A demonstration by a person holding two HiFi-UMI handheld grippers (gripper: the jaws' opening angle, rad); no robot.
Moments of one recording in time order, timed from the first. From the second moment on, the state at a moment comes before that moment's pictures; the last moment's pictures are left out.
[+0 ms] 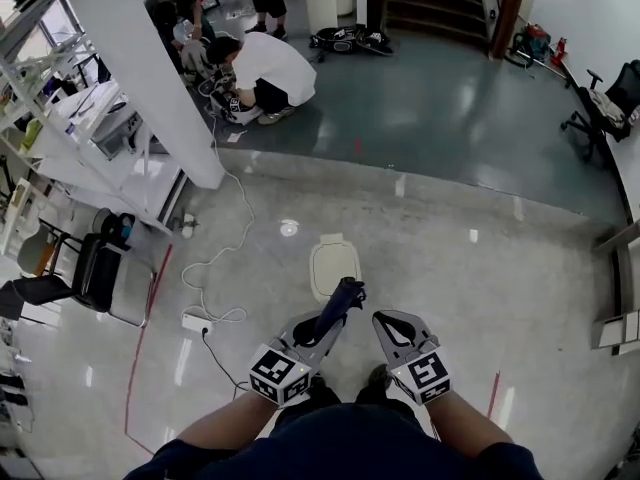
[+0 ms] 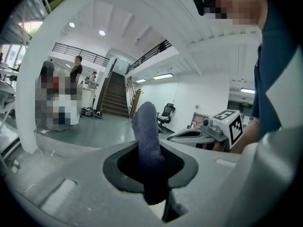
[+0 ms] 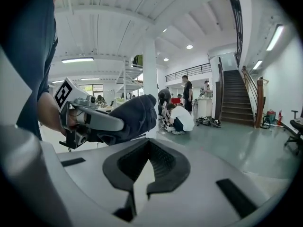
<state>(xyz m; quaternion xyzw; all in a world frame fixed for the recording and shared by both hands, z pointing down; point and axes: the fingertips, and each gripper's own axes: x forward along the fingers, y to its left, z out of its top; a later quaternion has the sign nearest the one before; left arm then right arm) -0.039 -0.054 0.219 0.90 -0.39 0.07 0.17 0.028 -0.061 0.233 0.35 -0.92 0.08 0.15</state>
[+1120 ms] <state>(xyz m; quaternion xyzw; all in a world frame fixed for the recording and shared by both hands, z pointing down) -0.020 -0.015 0.155 0.90 -0.40 -0.01 0.17 0.032 -0.019 0.165 0.33 -0.94 0.09 0.07</state>
